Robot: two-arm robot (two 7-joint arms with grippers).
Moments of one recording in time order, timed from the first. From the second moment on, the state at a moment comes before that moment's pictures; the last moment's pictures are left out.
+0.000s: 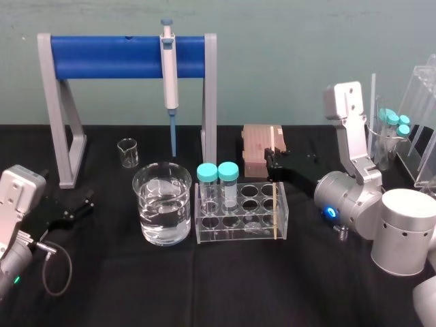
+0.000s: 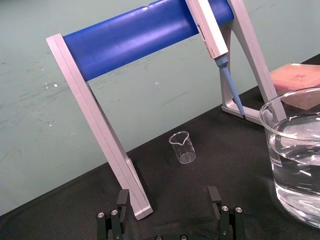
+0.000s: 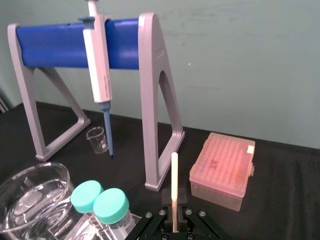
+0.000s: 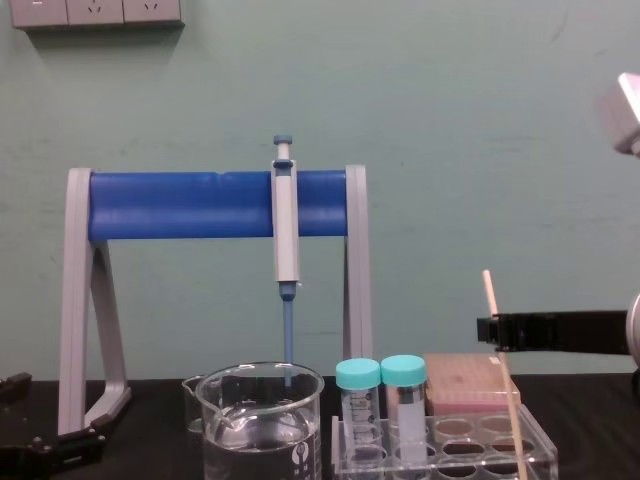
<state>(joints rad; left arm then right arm) -0.20 0.60 0.45 -1.41 -0.25 -0.12 0.03 0.30 0.24 -0.26 -1.57 0.33 0.46 0.14</state>
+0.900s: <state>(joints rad) -0.20 0.60 0.45 -1.41 -0.25 -0.12 0.03 0.25 0.24 -0.20 -1.63 0.34 0.33 0.19</state>
